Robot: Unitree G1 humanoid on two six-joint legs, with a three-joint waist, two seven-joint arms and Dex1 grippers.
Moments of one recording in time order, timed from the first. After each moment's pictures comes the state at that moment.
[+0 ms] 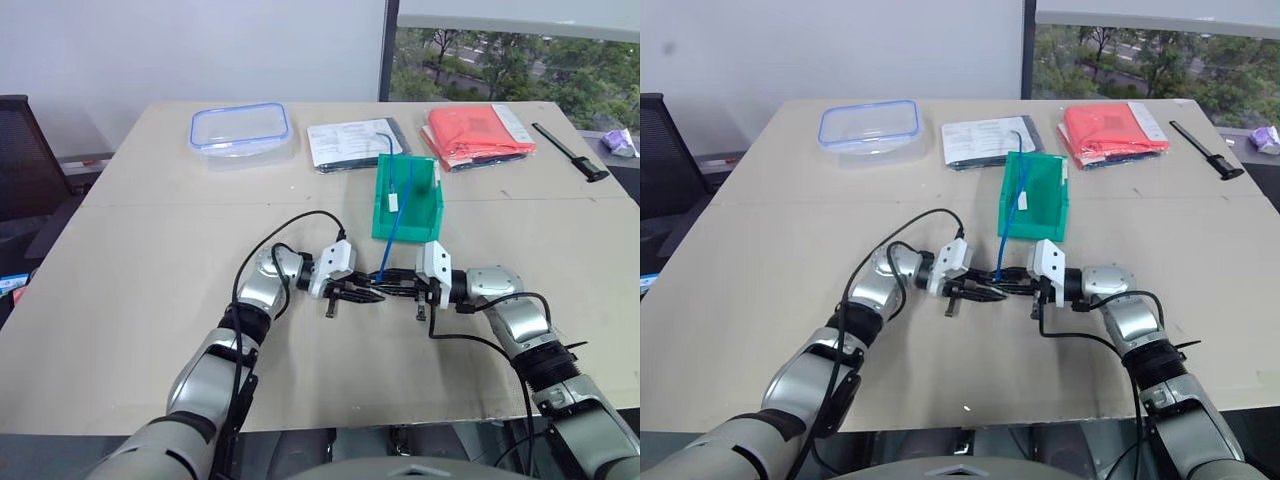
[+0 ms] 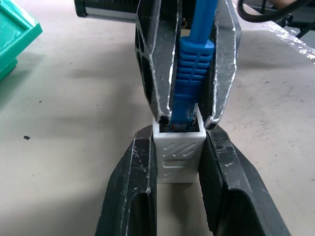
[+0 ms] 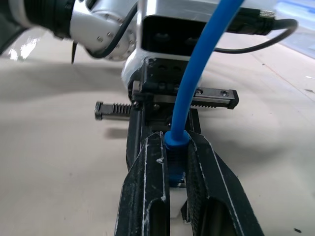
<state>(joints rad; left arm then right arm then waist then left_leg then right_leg) -0.68 0.27 -0.24 0.79 -0.13 -0.27 -1.47 -0.40 -0.42 0.30 0.22 0.25 -0.08 1.15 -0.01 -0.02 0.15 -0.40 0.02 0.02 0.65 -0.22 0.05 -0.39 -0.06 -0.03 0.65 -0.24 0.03</state>
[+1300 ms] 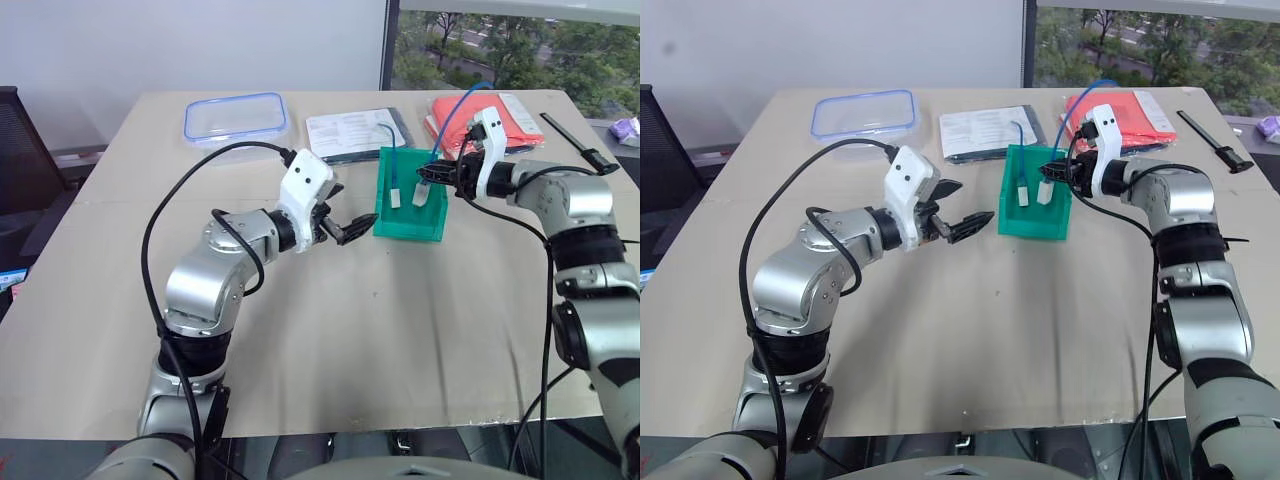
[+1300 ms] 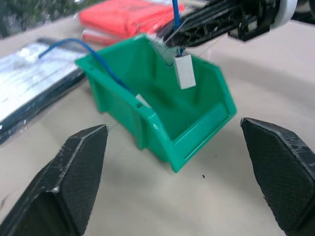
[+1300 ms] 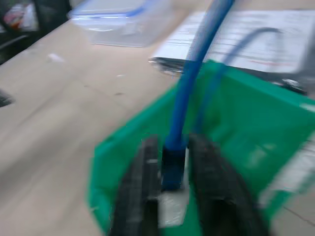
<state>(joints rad) -0.58 0.38 -0.05 -0.43 -0.27 0.98 -0.62 -1.05 -0.48 0.03 0.67 0.37 0.67 0.86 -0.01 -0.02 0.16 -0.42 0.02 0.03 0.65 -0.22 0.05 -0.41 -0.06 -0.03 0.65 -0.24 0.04</state>
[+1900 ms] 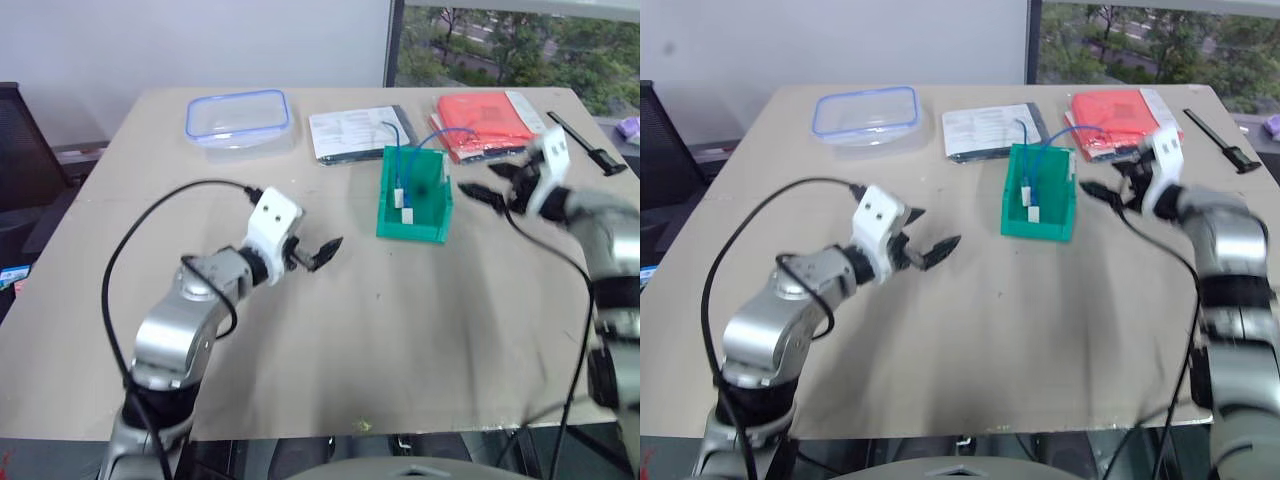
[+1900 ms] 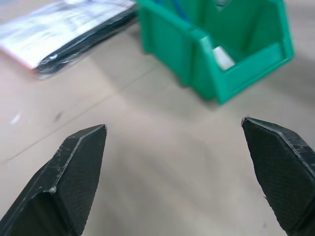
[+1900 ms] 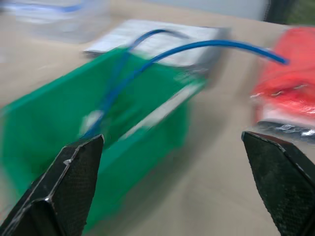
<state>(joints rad) -0.20 0.49 0.04 -0.60 -0.28 0.85 -0.51 -0.55 -0.61 -0.17 0.23 0.43 0.44 0.92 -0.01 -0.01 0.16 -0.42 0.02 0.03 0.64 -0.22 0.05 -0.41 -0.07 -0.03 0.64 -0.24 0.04</state>
